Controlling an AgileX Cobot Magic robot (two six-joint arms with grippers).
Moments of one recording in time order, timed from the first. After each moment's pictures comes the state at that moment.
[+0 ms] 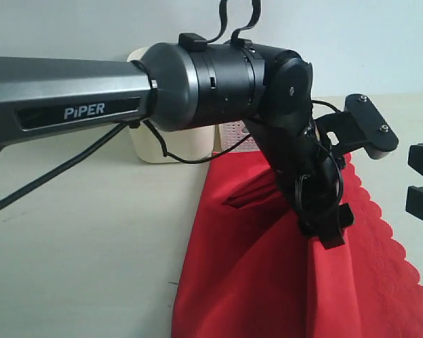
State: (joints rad) left arm -0.96 2.18 -1.83 -0.20 0.83 0.64; right arm 0.33 0.76 -0.34 0.03 0.07 0.06
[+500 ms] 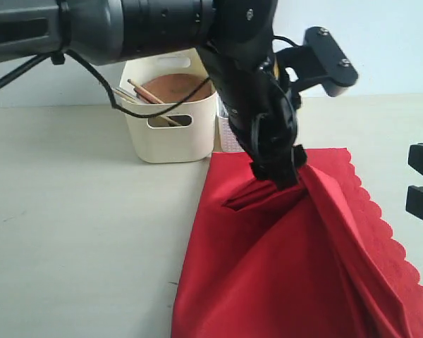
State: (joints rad) left arm -0.90 2.04 -1.83 0.06 0.98 0.47; right arm 0.33 0.76 -0.34 0.03 0.07 0.06
